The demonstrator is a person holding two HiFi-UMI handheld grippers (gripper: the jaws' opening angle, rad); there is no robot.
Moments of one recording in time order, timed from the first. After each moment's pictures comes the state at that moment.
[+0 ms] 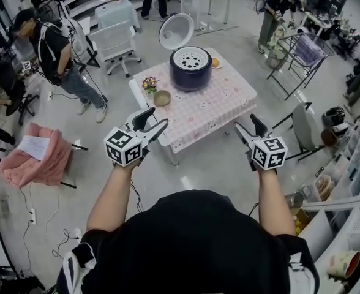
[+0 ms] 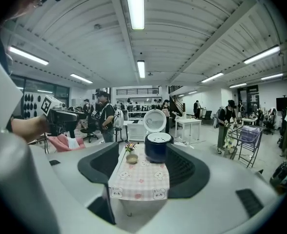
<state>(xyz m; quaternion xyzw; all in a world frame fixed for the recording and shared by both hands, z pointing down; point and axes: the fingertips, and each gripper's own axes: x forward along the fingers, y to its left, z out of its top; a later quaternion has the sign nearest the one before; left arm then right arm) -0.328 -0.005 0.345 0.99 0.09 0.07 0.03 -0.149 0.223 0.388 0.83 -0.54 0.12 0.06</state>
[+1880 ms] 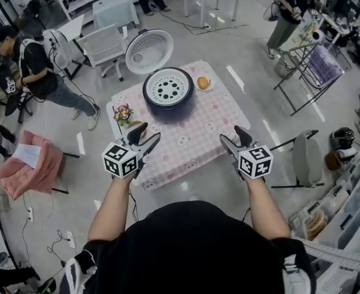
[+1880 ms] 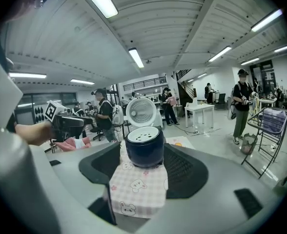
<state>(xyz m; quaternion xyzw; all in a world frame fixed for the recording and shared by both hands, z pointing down) -0.034 -0.063 0.411 0.99 0.02 0.14 0.09 0.146 0.137 0.454 0.77 -0.61 0.20 0.04</state>
